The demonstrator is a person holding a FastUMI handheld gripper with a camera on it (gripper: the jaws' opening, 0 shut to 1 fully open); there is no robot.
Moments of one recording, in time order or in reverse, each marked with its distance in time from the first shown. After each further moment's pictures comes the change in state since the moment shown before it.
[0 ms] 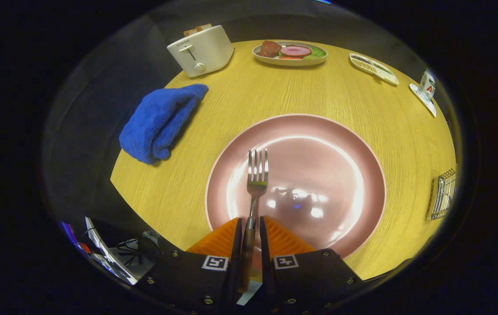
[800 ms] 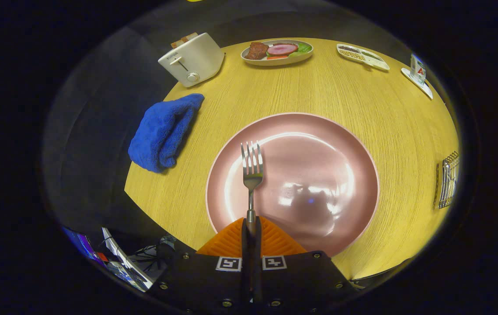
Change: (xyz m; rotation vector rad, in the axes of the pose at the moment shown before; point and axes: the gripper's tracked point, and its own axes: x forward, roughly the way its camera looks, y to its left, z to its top) arm -0.022 -0.010 0.012 0.097 -0.045 0.075
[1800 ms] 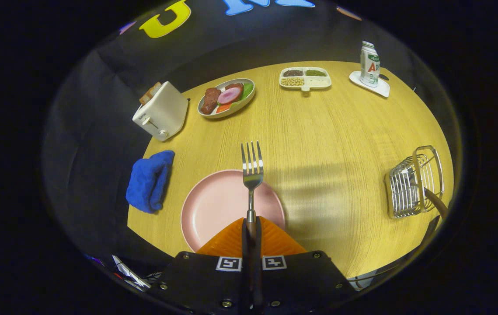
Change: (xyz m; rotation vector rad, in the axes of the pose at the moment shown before) arm -0.086 -0.090 0.055 0.177 -0.214 -0.089
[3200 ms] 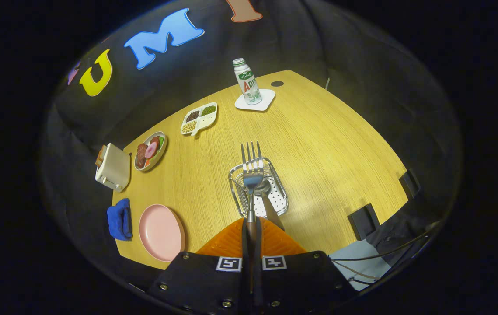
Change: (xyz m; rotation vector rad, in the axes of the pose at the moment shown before) arm -0.134 -0.198 0.001 0.268 -0.124 -0.231
